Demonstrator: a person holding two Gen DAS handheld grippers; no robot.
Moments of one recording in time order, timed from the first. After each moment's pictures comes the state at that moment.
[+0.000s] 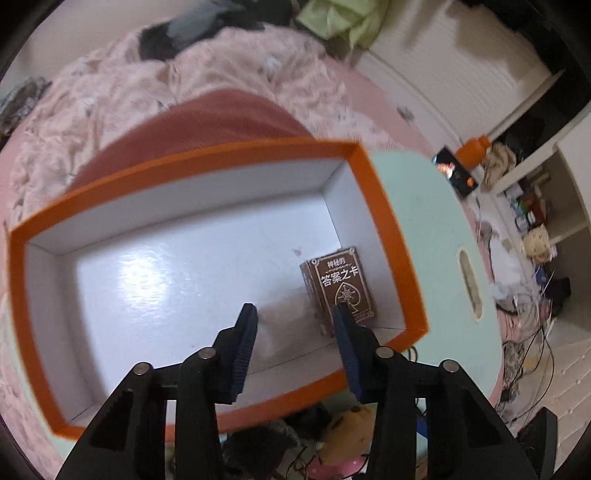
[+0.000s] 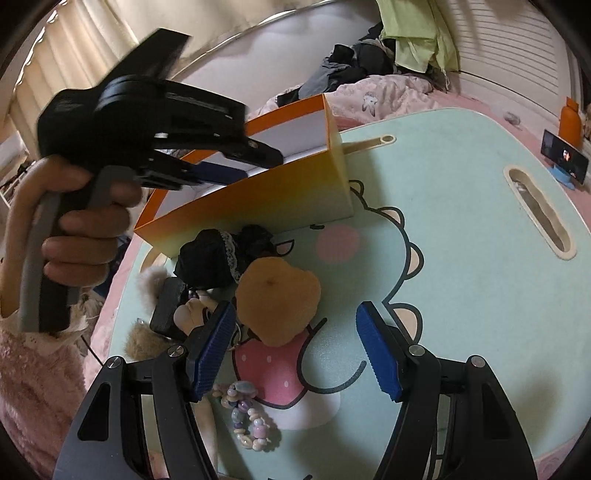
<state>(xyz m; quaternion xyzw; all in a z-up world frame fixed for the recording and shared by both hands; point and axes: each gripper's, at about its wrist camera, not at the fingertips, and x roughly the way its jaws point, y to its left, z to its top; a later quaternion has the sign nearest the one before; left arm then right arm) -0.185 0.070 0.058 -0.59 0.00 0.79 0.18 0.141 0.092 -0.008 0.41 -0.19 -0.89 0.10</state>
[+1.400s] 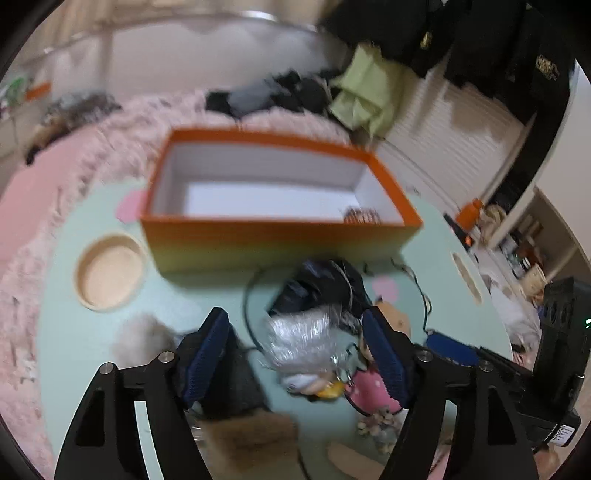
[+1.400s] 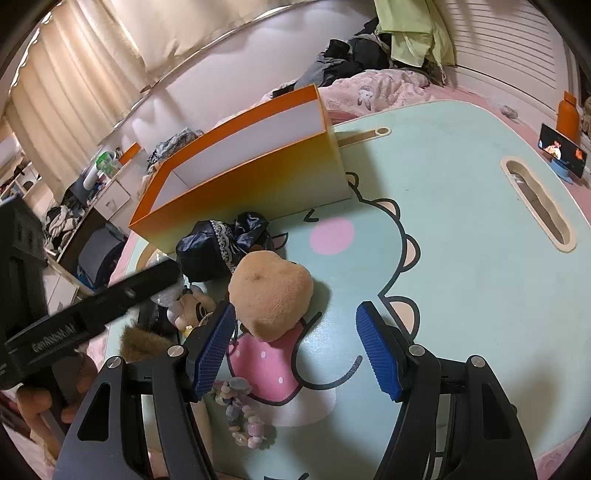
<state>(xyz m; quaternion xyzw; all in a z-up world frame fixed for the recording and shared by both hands) -0.017 -0.026 0.067 -0.38 -0.09 0.91 0.13 0.145 0.091 -0.009 0.41 -0.19 -0.89 0.09</state>
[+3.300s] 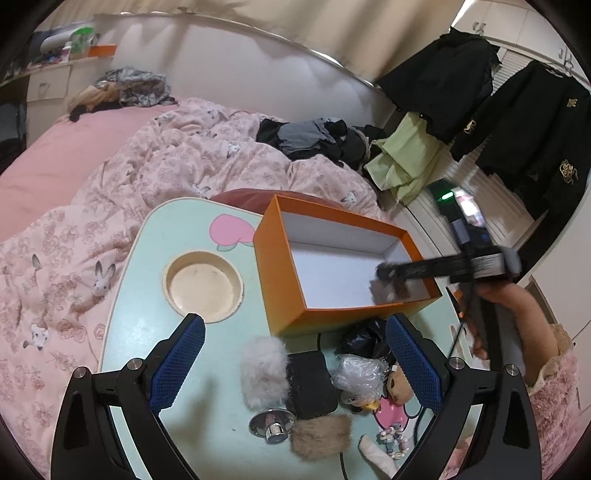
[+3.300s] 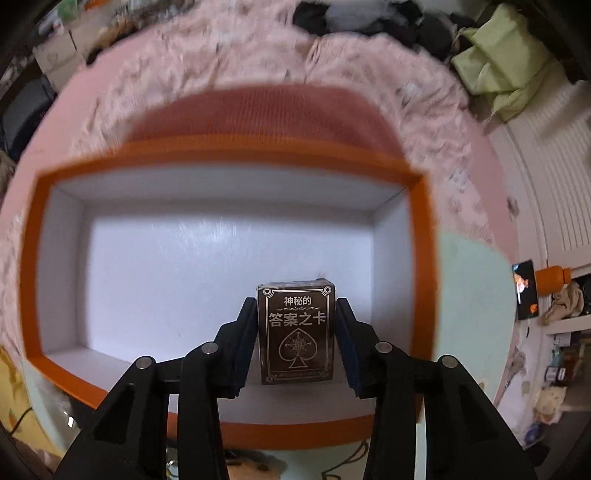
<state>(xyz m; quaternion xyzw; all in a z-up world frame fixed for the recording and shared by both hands) -0.007 -0.118 0.085 -0.35 -0.21 0.91 0.08 -0.057 0.042 0.046 0.57 0.09 -0.82 0.04</state>
